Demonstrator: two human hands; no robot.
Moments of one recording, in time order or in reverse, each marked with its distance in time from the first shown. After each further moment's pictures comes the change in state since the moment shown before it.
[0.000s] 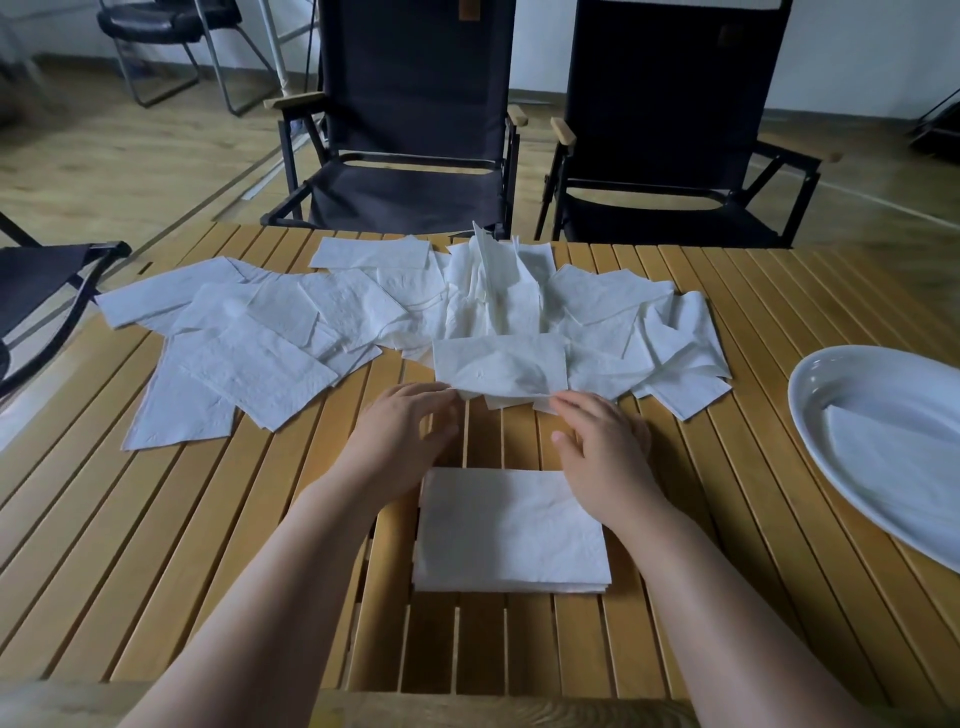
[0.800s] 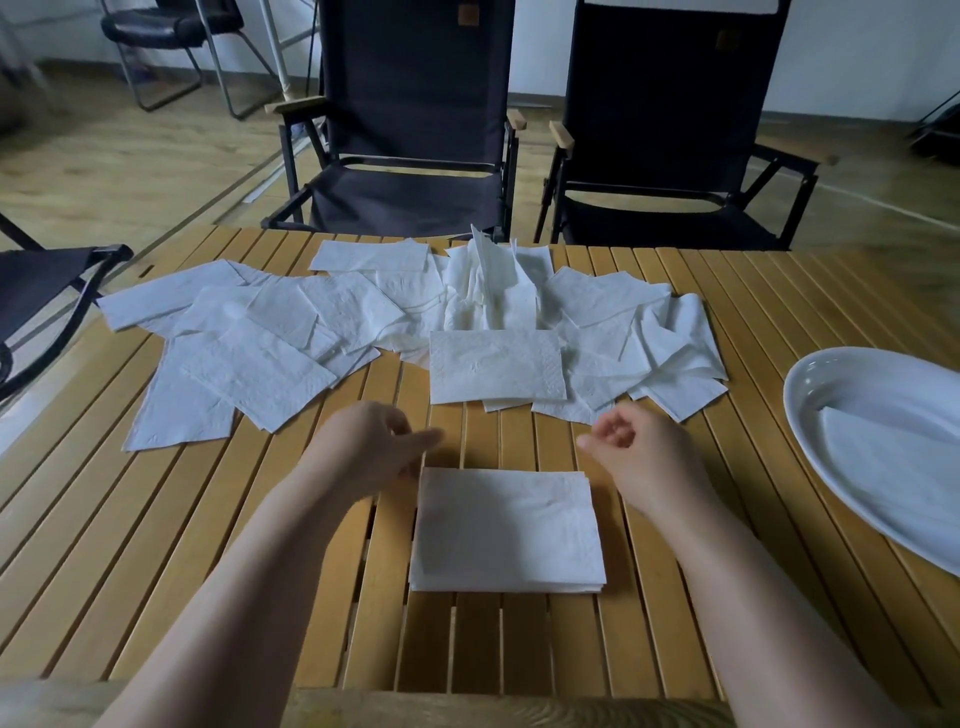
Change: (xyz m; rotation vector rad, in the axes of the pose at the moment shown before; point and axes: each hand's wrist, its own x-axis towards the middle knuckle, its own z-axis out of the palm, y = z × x) left_hand -0.017 0.019 -0.033 -0.082 -0.194 -0.424; right_hand -0.014 -0.001 -0.043 0.114 -0.002 0.315
